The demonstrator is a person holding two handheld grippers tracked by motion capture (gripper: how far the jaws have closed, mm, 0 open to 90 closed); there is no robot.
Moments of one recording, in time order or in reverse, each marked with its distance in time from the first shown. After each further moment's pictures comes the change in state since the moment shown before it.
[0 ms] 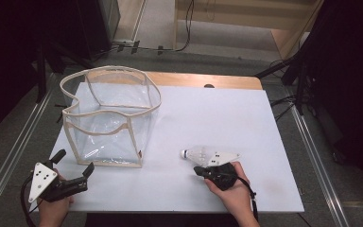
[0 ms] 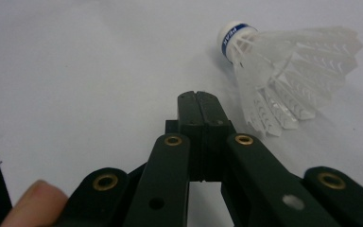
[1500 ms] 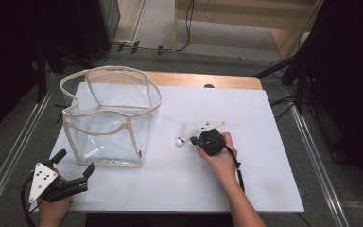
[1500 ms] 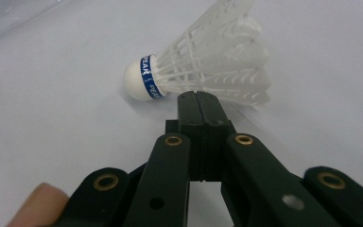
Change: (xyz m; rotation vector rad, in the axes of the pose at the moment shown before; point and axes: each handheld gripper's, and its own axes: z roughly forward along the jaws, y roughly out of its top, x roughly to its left) left arm 0.000 0.000 0.000 -0.001 -0.008 0.008; right arm -0.059 0.061 0.051 0.035 -0.149 0.059
